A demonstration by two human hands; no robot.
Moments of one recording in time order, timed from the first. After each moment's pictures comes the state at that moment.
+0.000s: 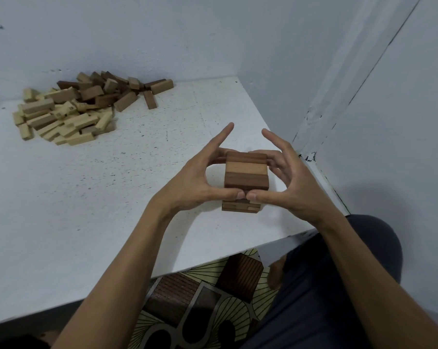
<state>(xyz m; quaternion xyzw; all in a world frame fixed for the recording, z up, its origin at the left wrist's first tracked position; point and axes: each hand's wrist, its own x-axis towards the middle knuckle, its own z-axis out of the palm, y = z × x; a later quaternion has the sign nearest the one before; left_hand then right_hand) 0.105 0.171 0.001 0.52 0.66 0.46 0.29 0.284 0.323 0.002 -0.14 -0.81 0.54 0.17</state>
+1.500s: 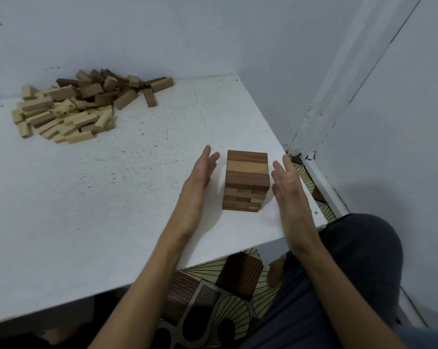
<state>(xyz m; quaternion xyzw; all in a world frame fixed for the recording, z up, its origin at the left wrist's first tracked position) 0.149 0.155 -0.020 0.30 0.64 0.63 0.32 0.291 0.274 -0.027 -0.30 -0.68 0.62 0.26</state>
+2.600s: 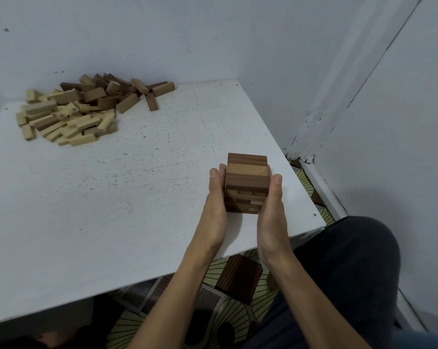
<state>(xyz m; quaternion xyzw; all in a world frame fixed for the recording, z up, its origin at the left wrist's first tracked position) 0.188 0.172 -0.025 0.27 0.60 0.67 0.35 0.264 0.233 -0.026 -0.32 -0.60 0.67 0.30</state>
